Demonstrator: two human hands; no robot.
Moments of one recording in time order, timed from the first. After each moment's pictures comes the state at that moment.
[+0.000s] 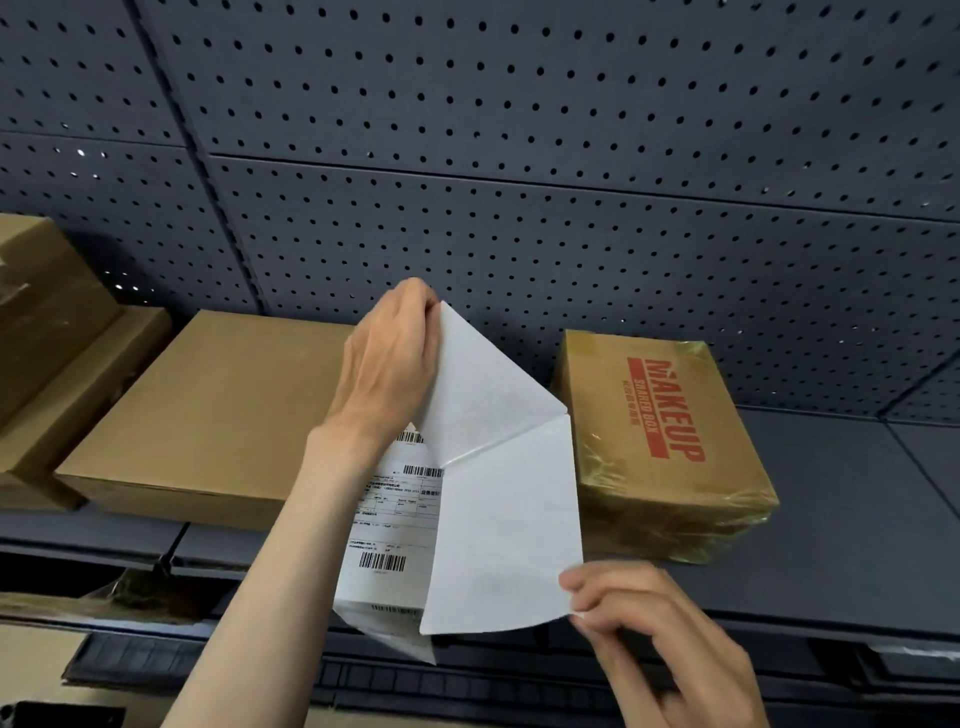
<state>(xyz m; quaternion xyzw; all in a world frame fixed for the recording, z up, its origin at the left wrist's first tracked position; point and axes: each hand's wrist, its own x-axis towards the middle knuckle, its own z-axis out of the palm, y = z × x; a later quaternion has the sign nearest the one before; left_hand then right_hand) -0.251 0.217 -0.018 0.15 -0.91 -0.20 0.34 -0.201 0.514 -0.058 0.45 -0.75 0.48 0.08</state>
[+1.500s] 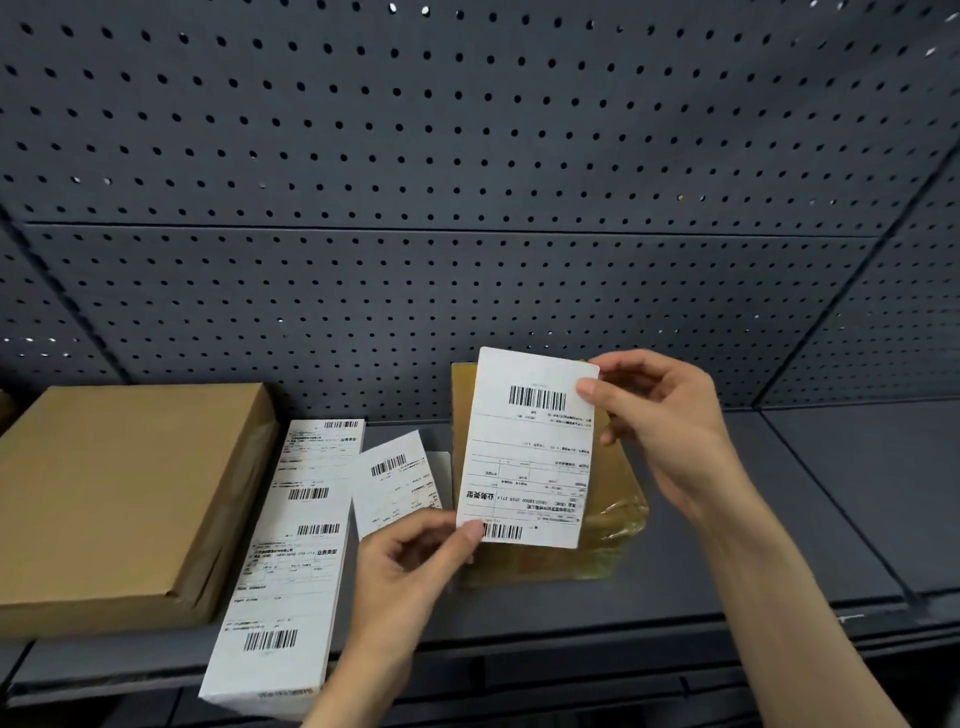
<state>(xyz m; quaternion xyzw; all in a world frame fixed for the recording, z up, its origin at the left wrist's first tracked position) -0.218 0.374 -0.074 0.17 -0.60 -0.75 0.21 -0.371 0.536 0.021 0.12 -0.68 0.72 -0.07</state>
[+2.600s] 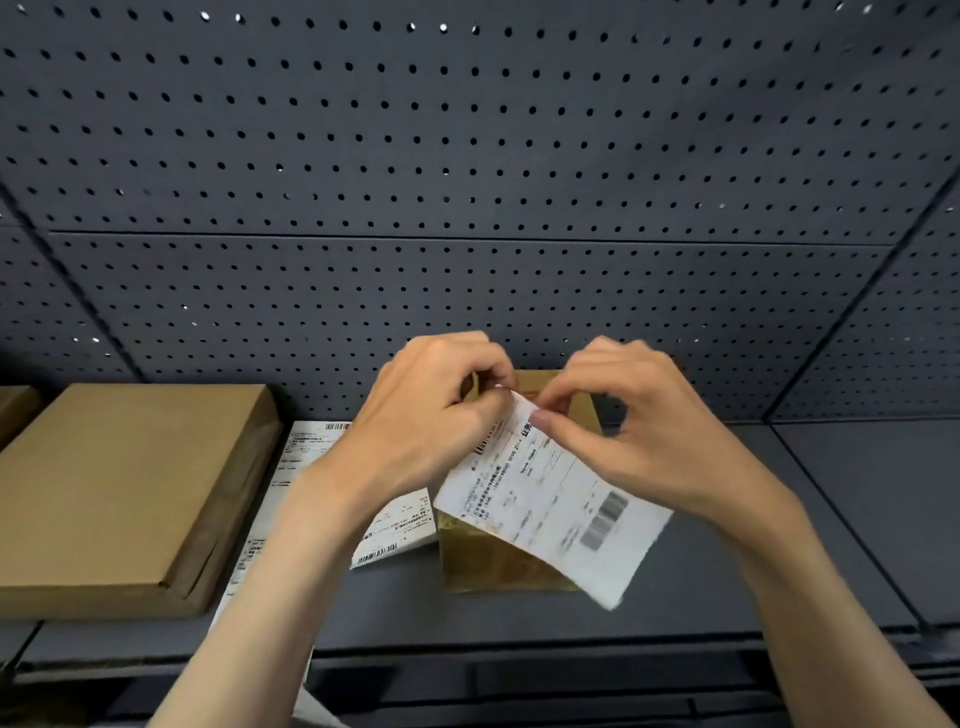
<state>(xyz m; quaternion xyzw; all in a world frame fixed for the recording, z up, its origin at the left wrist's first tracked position) -0.293 0.354 0.050 -0.03 -0.91 -0.35 0.21 -0.375 0.551 0.050 0.51 -0.79 0.31 0.11</state>
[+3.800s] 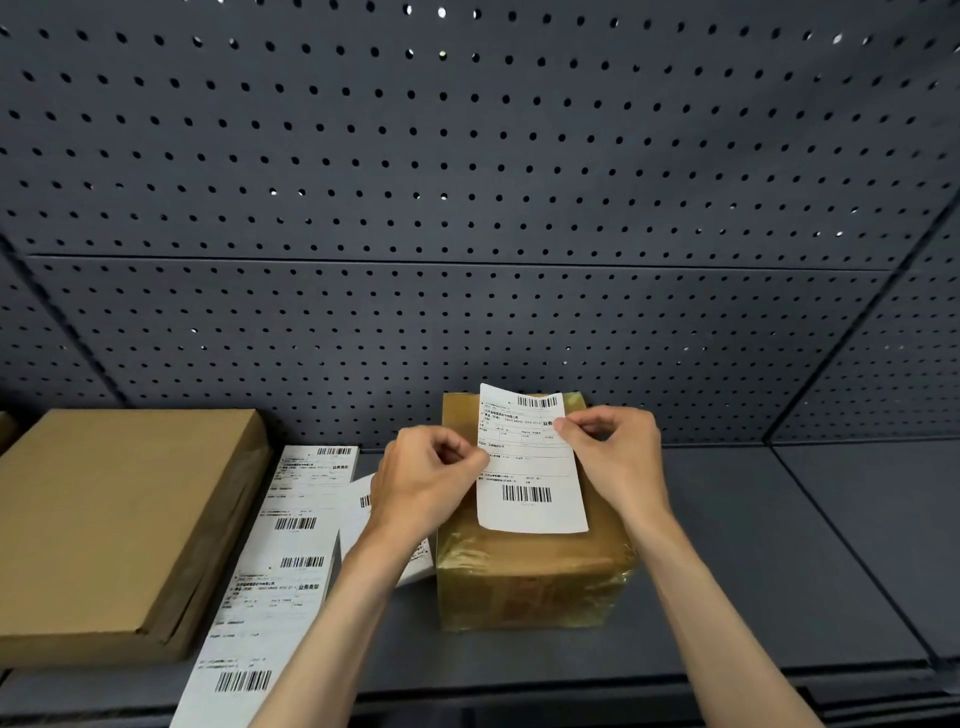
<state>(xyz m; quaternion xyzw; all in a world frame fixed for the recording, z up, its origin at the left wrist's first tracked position) -0.325 0.352 -0.031 0.27 -0.82 -0.48 0.14 -0.428 0.520 -0.042 0.10 -0.85 0.52 0.04</state>
